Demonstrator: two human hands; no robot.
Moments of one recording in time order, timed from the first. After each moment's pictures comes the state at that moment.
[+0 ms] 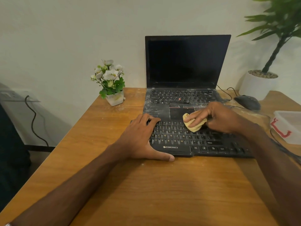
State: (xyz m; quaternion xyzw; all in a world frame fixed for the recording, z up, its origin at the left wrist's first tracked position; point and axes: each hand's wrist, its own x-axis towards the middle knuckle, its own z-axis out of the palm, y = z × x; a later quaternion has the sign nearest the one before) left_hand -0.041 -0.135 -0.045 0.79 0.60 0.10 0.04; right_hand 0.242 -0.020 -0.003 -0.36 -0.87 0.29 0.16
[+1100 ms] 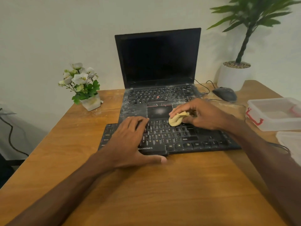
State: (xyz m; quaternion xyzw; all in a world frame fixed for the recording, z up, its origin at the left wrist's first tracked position) left_hand 0.005 -0.135 -0.041 0.81 0.59 0.05 0.02; right_hand 0.273 -0.012 -0.015 -0.35 -0.87 0.28 0.19
